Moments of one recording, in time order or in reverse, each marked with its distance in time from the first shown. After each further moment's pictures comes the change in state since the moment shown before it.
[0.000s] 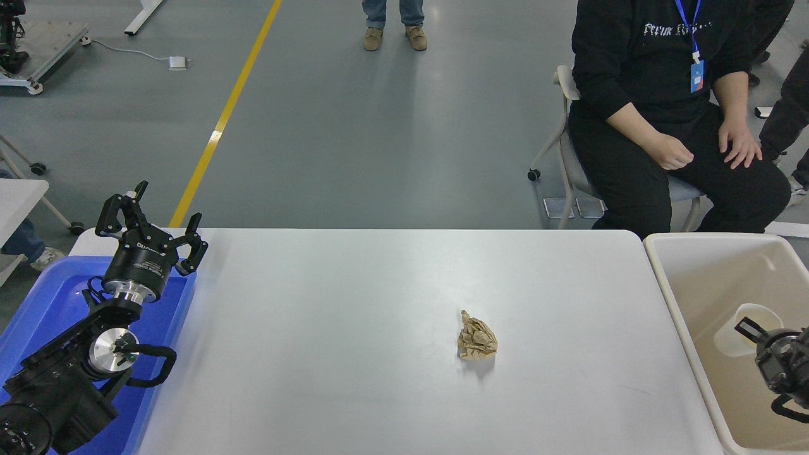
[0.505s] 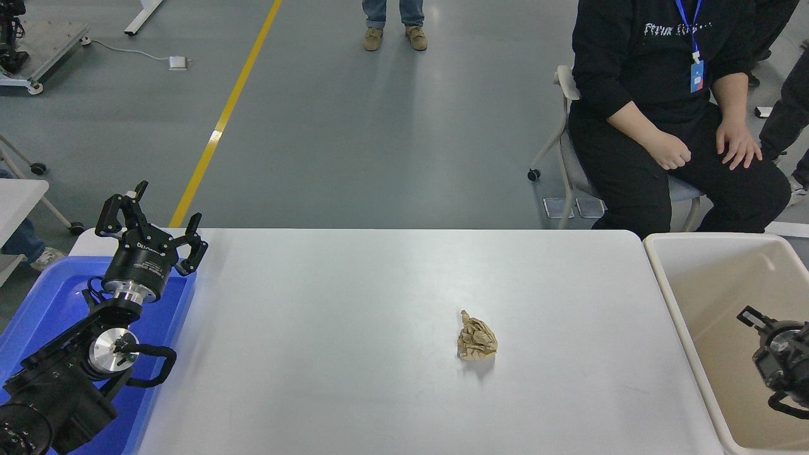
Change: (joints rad) left arm 0.000 0.000 0.000 0.000 0.000 0.001 0.000; right arm 0.020 0.000 0.002 0.008 0.001 -0.102 0.004
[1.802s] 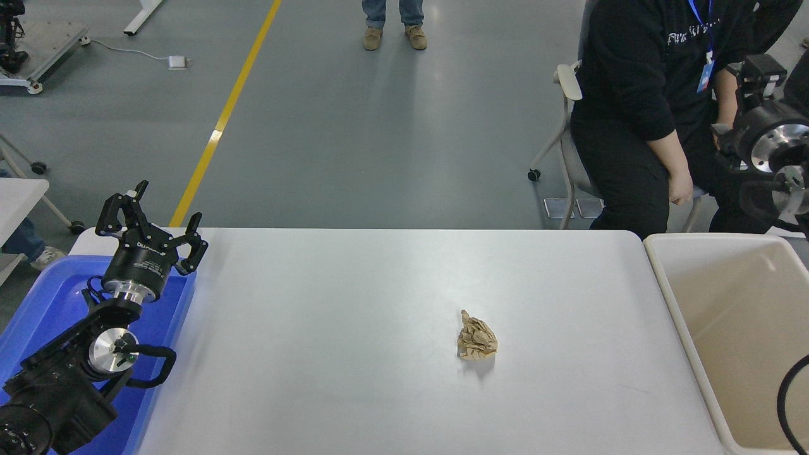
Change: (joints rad) left arm 0.000 0.000 0.000 0.000 0.000 0.000 0.000; right arm 0.285 -0.225 1.119 0.736 0.000 -0.032 0.065
